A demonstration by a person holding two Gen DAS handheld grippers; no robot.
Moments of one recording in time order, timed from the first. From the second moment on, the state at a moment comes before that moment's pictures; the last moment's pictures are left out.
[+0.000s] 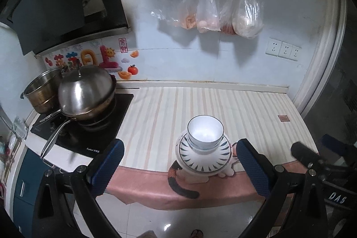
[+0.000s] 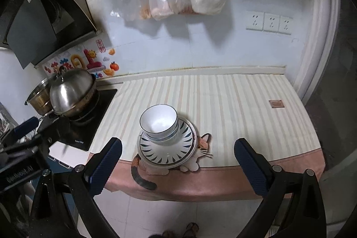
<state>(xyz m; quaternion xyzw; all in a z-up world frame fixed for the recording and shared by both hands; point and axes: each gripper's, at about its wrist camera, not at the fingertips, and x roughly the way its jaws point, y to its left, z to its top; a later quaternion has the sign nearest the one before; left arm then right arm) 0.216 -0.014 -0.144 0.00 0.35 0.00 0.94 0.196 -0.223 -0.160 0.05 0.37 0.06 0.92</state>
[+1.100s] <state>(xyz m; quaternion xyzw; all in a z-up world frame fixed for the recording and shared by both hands) 0.080 0.041 -0.138 0.00 0.34 0.01 0.94 0.021 -0.188 -0.131 0.05 0.34 0.03 0.94</state>
